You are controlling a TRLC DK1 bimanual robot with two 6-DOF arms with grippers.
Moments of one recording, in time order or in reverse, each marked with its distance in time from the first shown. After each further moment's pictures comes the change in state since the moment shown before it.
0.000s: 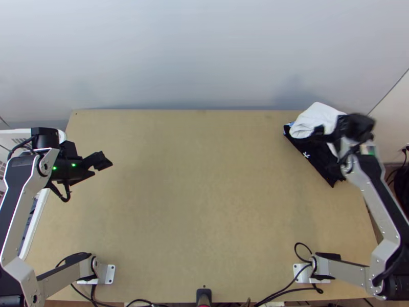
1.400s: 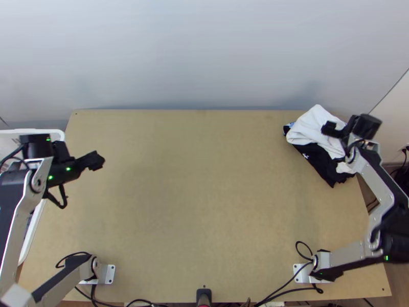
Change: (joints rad) left arm -0.041 -0.156 -0.016 0.076 -0.147 -0.010; right arm -0.170 0.249 0.011 0.248 -0.143 0.199
